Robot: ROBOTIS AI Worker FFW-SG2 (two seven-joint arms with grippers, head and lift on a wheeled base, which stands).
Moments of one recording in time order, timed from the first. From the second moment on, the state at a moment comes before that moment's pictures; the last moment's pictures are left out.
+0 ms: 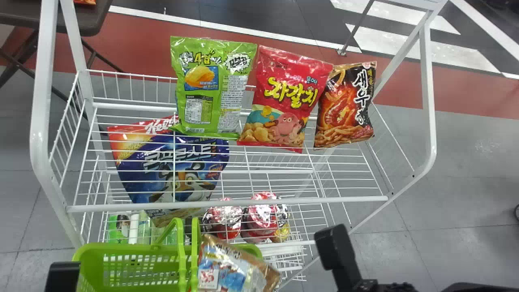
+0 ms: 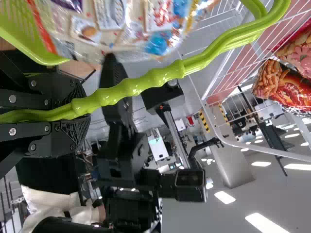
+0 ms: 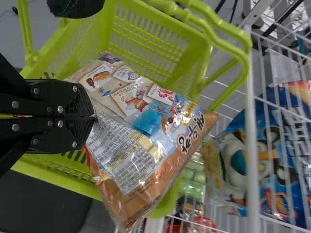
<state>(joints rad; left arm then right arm) 0.63 0.00 -0.10 -2.36 0.26 1.33 -1.02 0.66 -0.27 -0.13 -2.60 -0.41 1.56 0.43</state>
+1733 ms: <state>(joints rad) 0.65 0.00 -0.11 -2.35 0.25 1.32 -1.04 0.48 -0.20 -0.25 -2.25 -0.34 0.30 0.39</state>
